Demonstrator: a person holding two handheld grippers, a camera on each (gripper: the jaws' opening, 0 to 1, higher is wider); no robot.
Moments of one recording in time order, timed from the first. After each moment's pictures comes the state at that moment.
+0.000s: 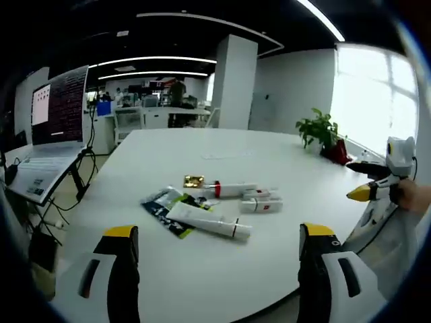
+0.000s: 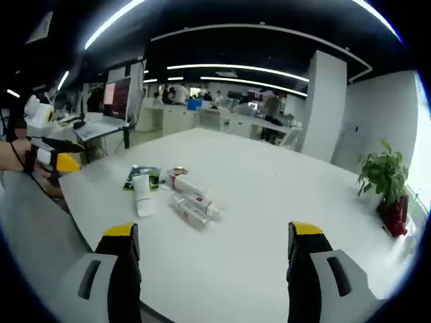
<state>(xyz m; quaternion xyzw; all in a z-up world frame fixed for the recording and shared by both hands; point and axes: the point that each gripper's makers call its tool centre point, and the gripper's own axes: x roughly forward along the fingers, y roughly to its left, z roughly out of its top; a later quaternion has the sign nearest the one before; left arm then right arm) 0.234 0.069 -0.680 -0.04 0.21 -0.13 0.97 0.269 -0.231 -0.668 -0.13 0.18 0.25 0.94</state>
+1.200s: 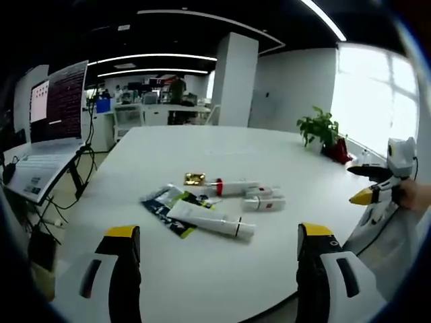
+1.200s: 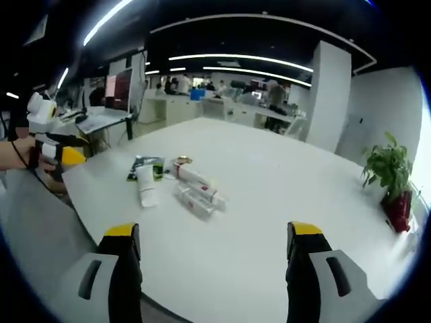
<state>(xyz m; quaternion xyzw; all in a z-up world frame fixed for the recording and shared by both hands) 0.241 0.072 -0.686 -0.04 0.22 -0.13 0.97 0.268 -0.229 -0.683 -0.13 0.21 0.26 0.93</state>
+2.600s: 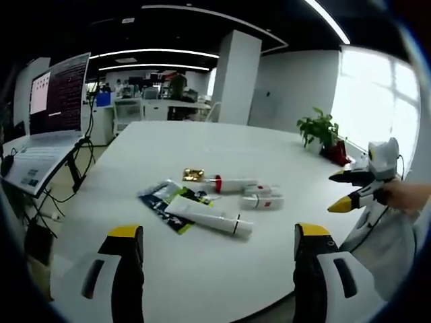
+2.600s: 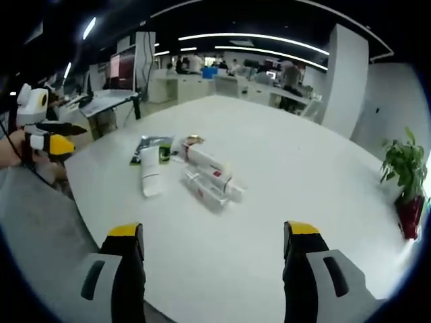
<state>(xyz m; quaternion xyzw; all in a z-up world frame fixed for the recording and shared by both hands) 0.239 0.071 -0.690 -0.06 0.23 -0.13 0.96 0.296 -0.202 -0.720 -0.15 0.28 0.29 0.90</state>
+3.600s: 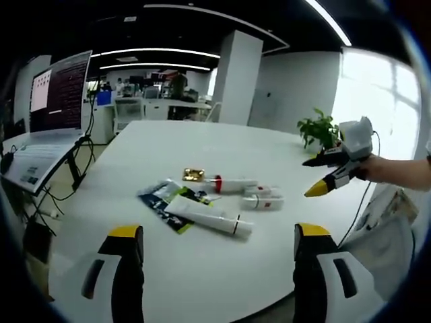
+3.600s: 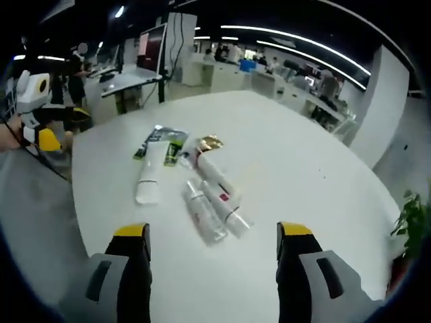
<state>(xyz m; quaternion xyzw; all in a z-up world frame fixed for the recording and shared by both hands) 0.241 0.074 -0.692 -0.06 0.23 -0.13 0.96 0.365 -0.155 -0.719 -0.24 0.29 0.39 0.84</state>
